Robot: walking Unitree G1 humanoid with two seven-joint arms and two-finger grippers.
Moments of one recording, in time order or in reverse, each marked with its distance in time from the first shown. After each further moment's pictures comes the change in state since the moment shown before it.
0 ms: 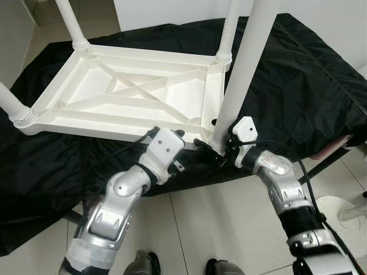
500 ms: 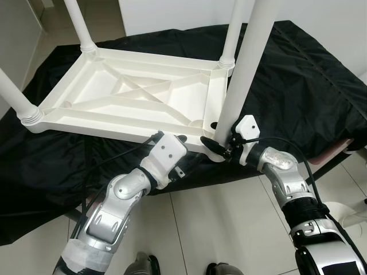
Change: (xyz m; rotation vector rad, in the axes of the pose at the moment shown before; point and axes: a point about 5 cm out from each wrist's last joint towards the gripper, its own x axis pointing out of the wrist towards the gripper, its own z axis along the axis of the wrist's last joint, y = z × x) left arm -0.002 -0.008 -0.005 -0.011 0.018 -0.047; right arm -0.005 -0.013 -0.008 0.033 0.034 -0.003
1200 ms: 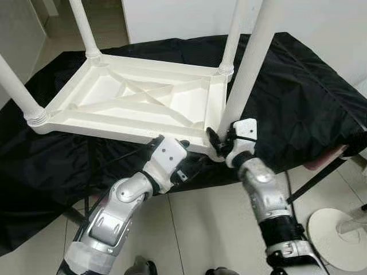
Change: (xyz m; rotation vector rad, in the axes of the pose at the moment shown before) left arm 0.005 -0.006 -0.005 -0.071 -0.010 -0.018; right arm 0.014 0.030 -0.005 0.230 -0.007 -0.611
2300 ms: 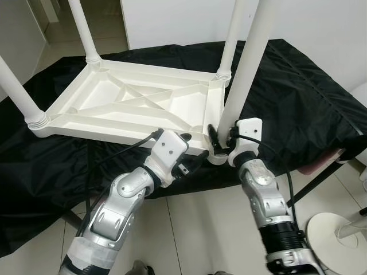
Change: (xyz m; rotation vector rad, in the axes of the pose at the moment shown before) left arm 0.002 0.004 0.012 -0.003 -0.058 0.013; right arm -0.009 -0.009 0.011 -0.107 -0.030 0.156
